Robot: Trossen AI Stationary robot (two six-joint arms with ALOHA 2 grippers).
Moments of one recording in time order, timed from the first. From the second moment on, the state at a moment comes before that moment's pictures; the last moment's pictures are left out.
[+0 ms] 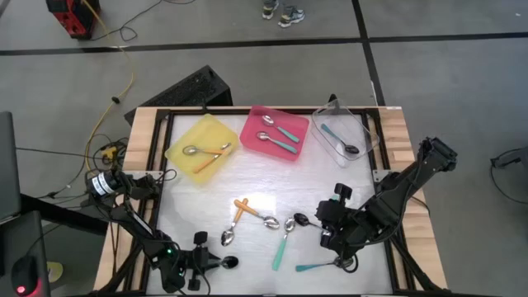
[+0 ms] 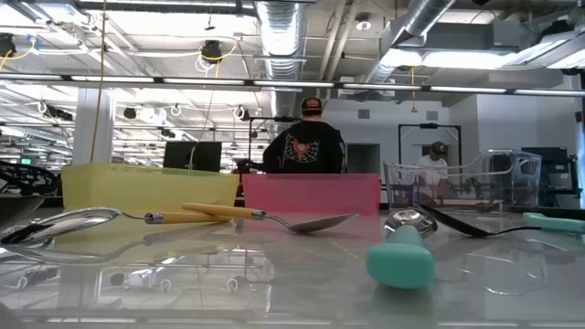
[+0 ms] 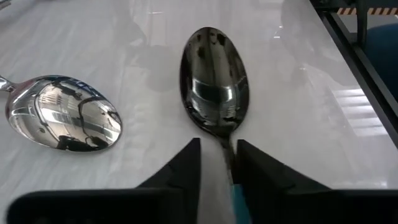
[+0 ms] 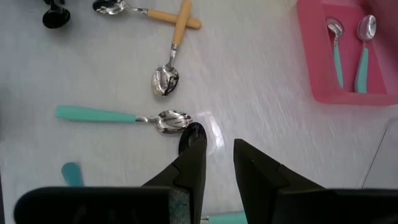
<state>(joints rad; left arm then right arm) -1.05 1.85 0.71 0.13 -0.67 -0.83 0.70 1.53 1.43 -1.17 0.63 0.87</state>
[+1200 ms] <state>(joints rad) -1.05 1.54 0.70 -0.14 -0.81 -0.74 0.70 1.53 1.43 -1.03 0.76 0.81</state>
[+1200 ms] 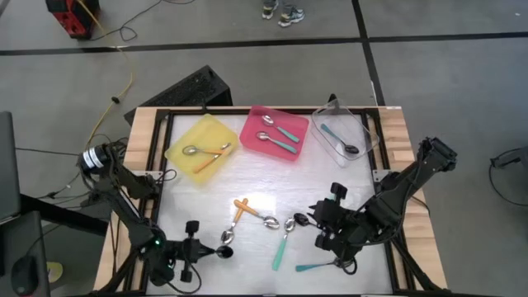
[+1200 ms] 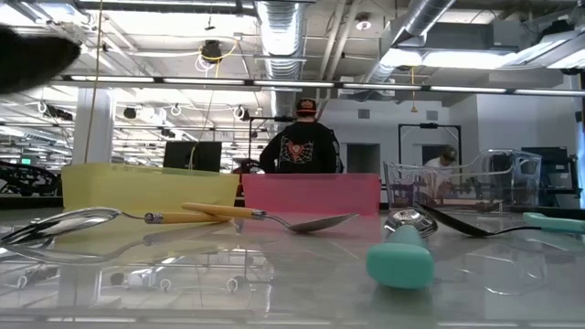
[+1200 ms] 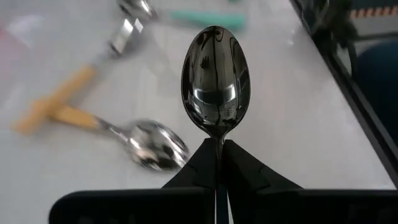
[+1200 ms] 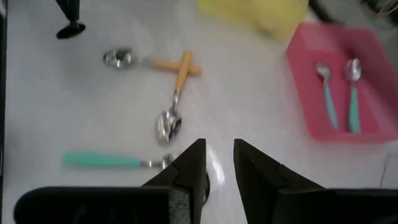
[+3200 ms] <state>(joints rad) -0.40 0.91 0.24 0.97 -0.16 0.20 0.17 1.77 0.86 1.04 0.25 -0.06</state>
